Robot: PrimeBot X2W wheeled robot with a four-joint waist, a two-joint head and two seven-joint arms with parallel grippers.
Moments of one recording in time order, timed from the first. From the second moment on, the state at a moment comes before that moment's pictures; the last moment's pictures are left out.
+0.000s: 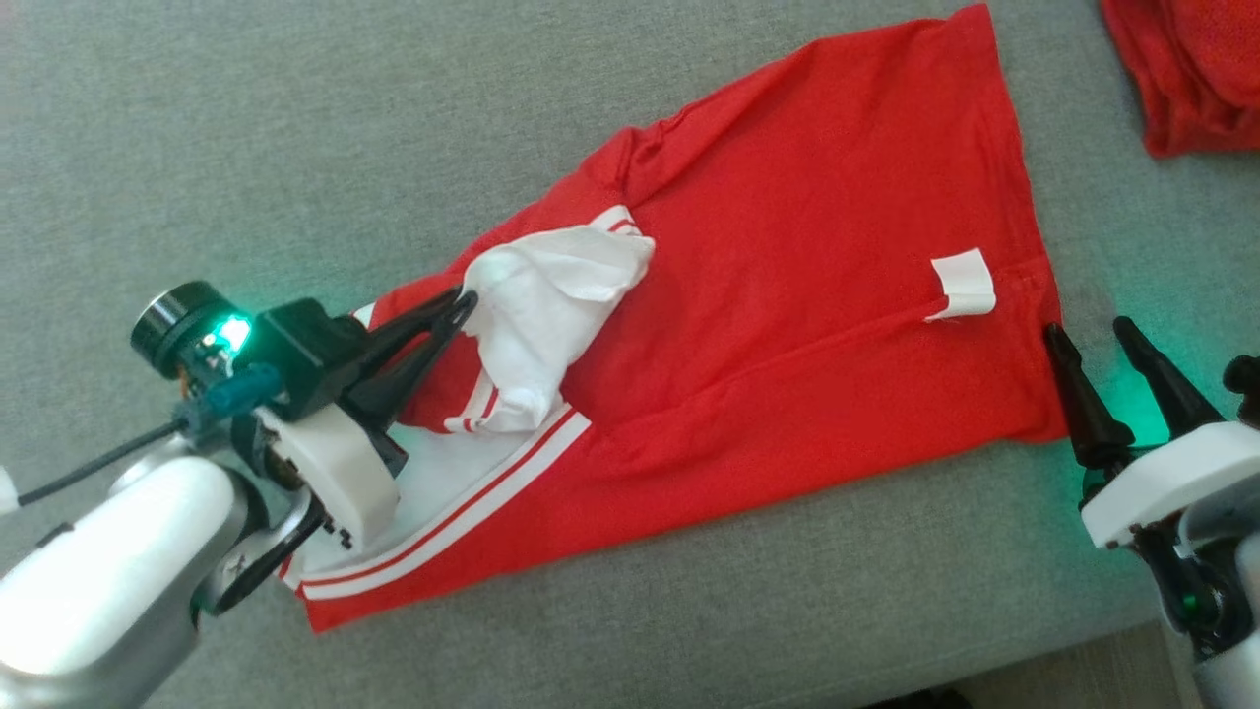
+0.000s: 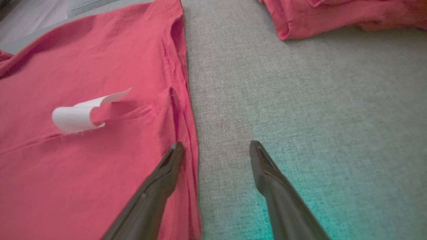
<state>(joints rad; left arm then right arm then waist) -0.63 0.74 -0.91 -0.07 -0.65 -0.04 0.17 -0.13 -0.36 0.10 0.17 0.54 0.13 0.11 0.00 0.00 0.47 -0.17</state>
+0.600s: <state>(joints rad) -0.92 0.91 -0.90 -0.09 -0.50 -0.11 0.30 -0.25 -0.40 0.14 0.15 0.53 0.13 0.13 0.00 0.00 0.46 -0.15</state>
